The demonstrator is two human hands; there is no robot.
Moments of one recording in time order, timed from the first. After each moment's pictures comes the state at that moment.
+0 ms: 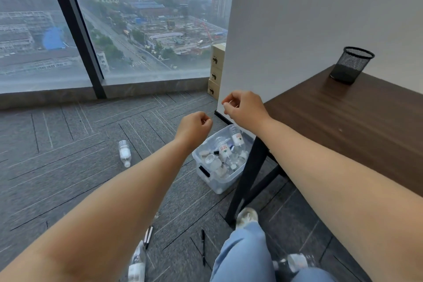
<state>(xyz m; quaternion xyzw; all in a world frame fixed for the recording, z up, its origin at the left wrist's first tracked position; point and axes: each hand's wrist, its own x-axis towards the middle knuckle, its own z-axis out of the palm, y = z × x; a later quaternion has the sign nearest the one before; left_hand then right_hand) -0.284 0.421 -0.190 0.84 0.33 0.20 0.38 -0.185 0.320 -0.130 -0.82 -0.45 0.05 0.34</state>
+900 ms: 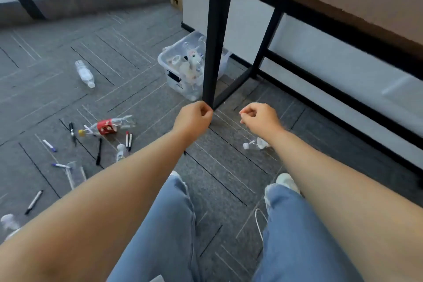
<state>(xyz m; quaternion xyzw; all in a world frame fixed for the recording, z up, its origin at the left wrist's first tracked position) -0.383 0.201 -0.372 0.85 0.31 0.04 0.42 -0.281 0.054 -0.362 -0.90 -0.20 0.21 0.33</state>
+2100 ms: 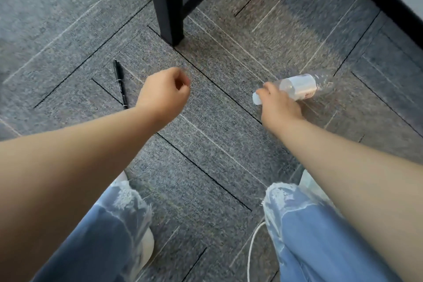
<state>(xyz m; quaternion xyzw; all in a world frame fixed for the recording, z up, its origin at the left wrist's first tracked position) -0.247 0.224 -0.736 0.85 0.34 -0.07 0.39 -0.126 0.029 -0.772 -0.92 -0.26 0.26 -0.09</state>
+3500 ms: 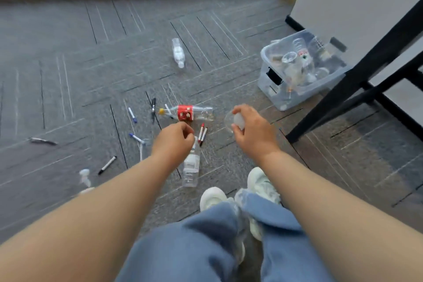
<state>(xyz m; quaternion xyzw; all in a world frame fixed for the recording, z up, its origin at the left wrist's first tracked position) -0.556 0.401 -0.473 0.78 0.54 0.04 0.32 -0.399 0.308 -0.465 -0.81 -0.49 0.17 0.25</state>
